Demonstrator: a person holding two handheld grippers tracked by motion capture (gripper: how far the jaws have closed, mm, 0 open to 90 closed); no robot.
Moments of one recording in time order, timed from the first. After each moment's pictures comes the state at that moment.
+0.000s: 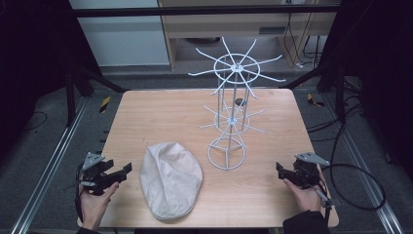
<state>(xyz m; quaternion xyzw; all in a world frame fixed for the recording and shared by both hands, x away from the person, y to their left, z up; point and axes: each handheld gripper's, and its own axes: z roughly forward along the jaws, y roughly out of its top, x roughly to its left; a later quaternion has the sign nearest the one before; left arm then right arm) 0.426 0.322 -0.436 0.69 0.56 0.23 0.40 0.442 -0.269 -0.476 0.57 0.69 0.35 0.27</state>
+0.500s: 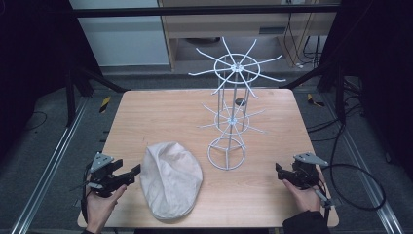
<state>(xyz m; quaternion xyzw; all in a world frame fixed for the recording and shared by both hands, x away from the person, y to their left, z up) 0.415 0.293 -0.420 0.71 0.52 0.23 0.41 0.441 -0.267 -0.477 0.56 0.70 0.35 0.28</state>
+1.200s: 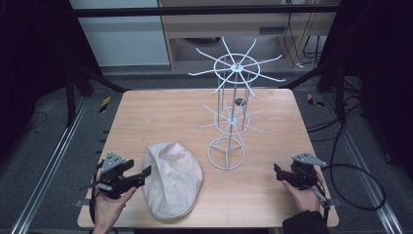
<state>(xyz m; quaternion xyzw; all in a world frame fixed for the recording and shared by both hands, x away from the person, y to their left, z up) 0.407 0.260 -0.405 0.73 0.50 0.21 0.42 0.441 -0.264 -0.479 0.55 0.70 0.35 0.28</state>
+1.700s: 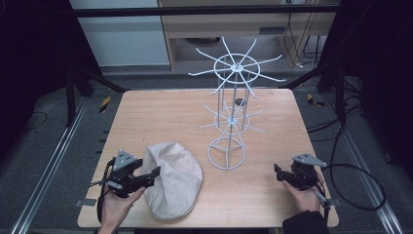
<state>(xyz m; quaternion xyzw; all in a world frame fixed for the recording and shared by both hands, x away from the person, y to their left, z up) 0.409 0.234 -0.396 0.75 0.48 0.21 0.40 0.440 -0.265 -0.479 0.55 0.70 0.35 0.28</state>
